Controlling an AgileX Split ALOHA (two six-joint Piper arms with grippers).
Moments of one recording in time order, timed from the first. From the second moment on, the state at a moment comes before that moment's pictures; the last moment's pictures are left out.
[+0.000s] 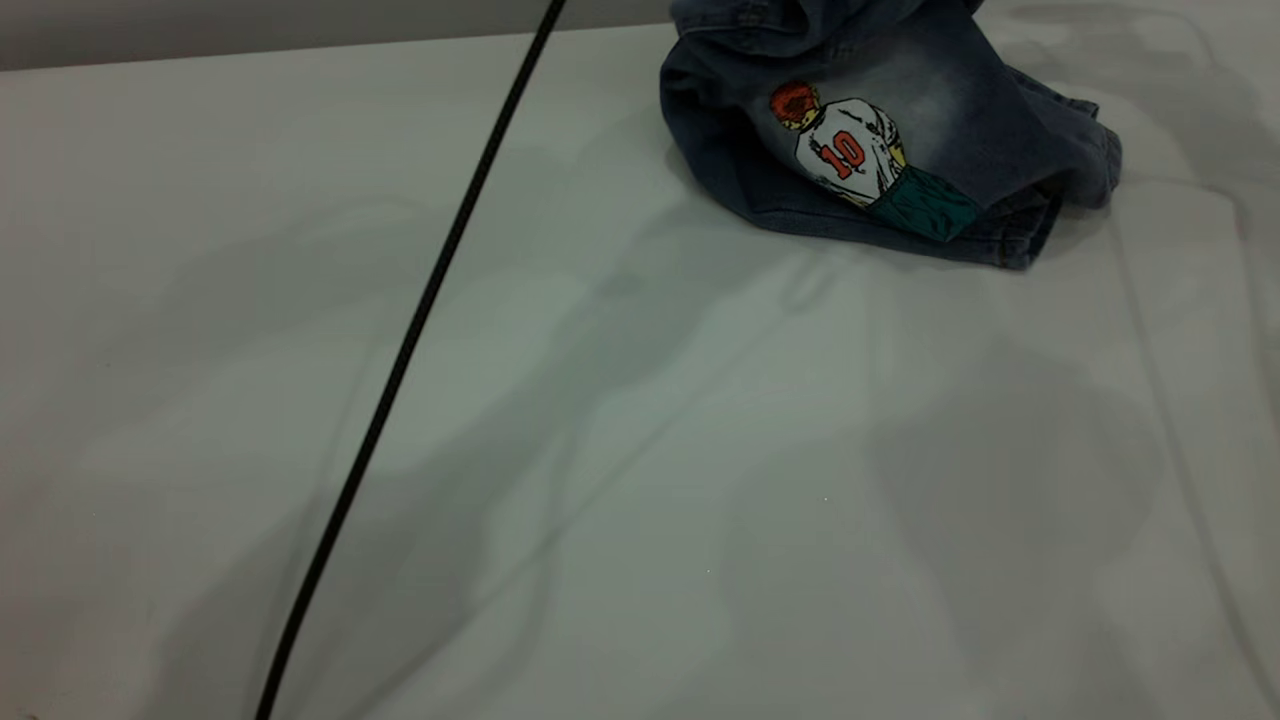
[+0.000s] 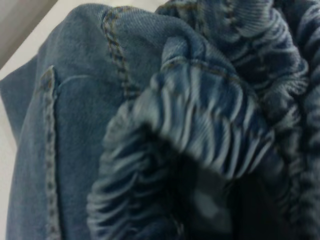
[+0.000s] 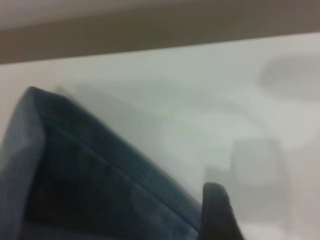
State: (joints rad) left arm -0.65 2.57 -2.54 -0.27 0.99 0.39; right arm -0.05 2.83 -2.85 0.27 1.22 -0.03
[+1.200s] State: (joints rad) left arm -0.67 2.48 -2.54 0.16 1.05 0.22; right arm -0.10 2.63 -2.82 0.34 1.22 -0.06
